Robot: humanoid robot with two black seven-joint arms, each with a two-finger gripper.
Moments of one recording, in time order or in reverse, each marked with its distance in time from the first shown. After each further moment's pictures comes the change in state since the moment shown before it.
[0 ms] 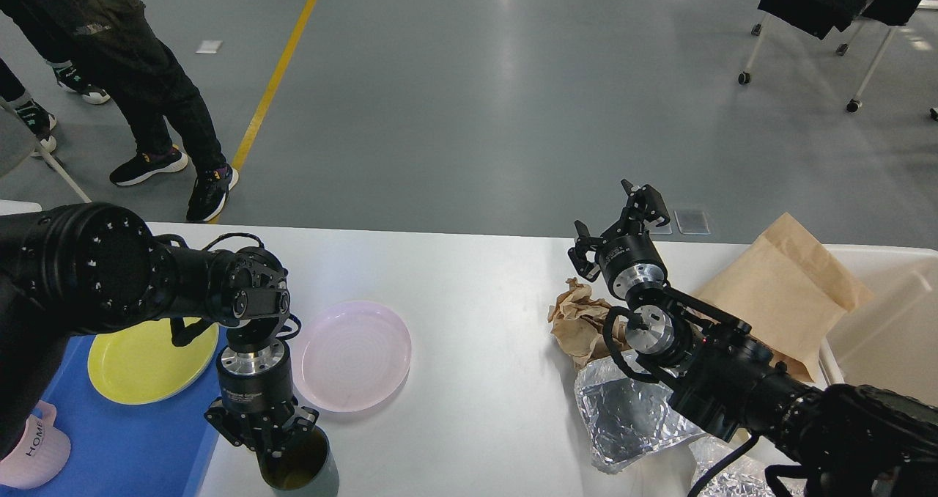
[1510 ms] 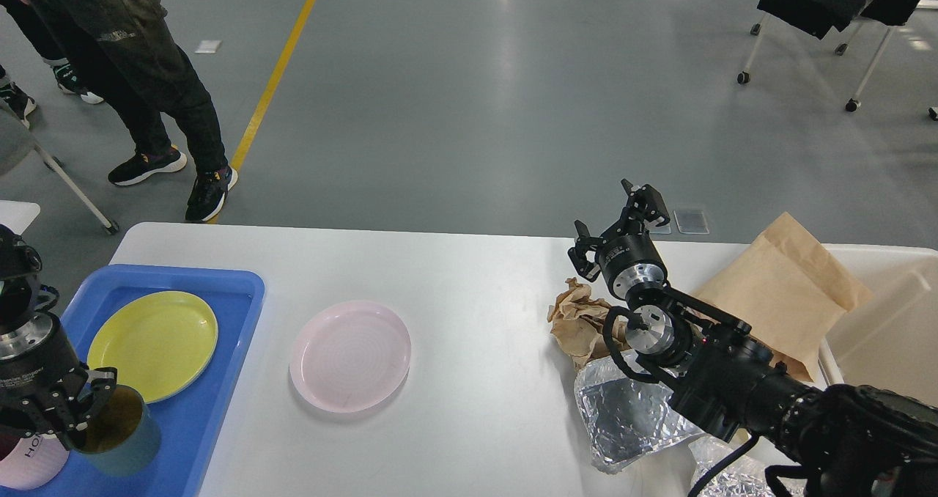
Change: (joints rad) left arm 0.048 0.551 0.016 0.074 -0.014 0.000 0.117; right arm 0.000 0.000 0.000 0.000 0.000 0.000 0.000
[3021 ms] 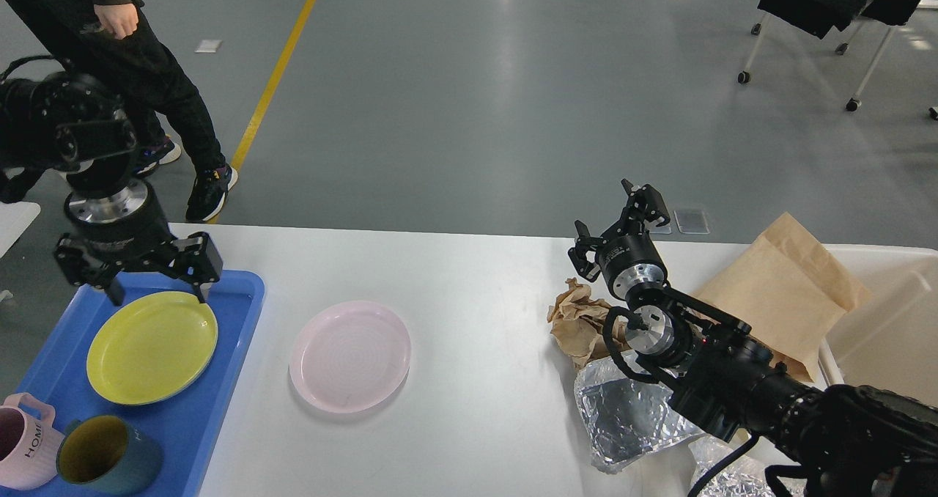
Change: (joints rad) left arm -0.425 -0.267 0.147 -0.103 -0.032 0.000 -0.087; right arm 0.000 0.000 0.000 0.000 0.000 0.000 0.000
